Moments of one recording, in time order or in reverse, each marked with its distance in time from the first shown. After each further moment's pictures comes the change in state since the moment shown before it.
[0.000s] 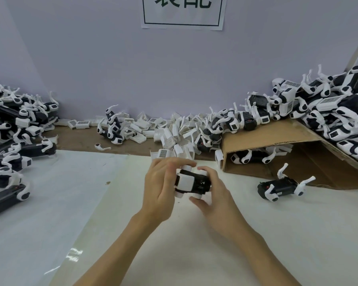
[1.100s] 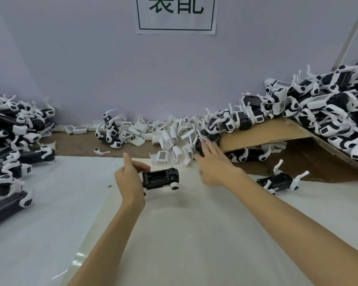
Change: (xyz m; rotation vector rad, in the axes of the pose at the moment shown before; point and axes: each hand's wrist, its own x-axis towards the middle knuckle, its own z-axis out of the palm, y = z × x) left_hand 0.024 -0.060 -0.030 -0.307 0.494 -0.848; right_hand 0.107 -0.021 -0.029 -1.148 -0.360 -0.074
